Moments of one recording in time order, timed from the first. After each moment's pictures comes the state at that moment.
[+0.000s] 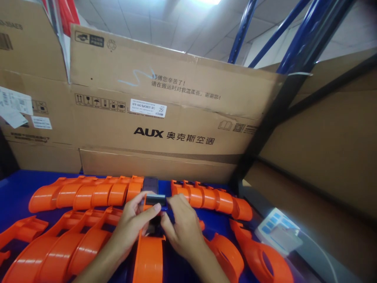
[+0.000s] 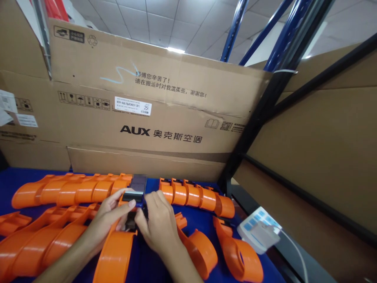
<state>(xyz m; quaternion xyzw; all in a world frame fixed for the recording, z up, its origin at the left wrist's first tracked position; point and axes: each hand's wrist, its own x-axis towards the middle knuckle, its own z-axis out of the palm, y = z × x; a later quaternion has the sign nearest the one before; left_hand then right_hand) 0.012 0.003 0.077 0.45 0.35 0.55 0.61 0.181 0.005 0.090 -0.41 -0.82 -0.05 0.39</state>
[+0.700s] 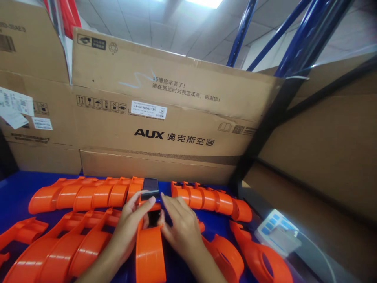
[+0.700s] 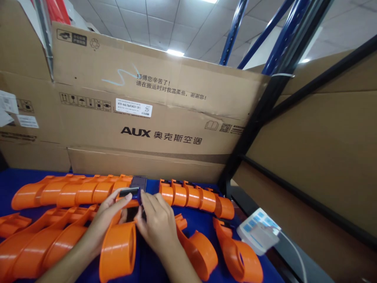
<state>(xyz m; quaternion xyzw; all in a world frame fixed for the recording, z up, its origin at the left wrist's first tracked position) 0.017 0.012 0.071 0.35 0.35 0.60 0.62 0.178 0.011 0.078 -0.37 -0.82 -0.12 0.41</state>
